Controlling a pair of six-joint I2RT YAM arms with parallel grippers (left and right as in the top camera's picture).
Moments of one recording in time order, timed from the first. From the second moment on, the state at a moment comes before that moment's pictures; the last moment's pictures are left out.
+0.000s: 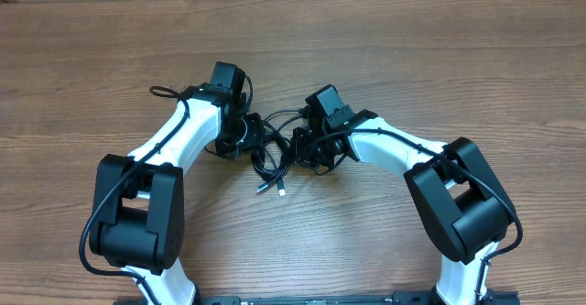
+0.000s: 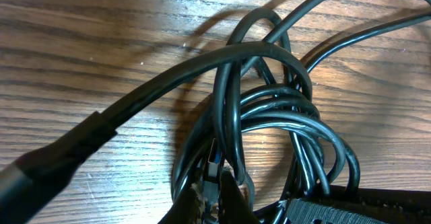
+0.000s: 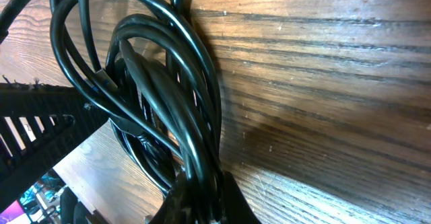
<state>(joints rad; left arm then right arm) -0.24 1.89 1.23 -0.77 0.27 -0.46 0.57 2.00 1.19 -0.35 -0.56 0.73</state>
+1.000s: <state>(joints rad) -0.30 1.87 1.17 -0.83 0.42 -0.26 0.45 2.03 1.18 -0.19 -0.94 0.73</state>
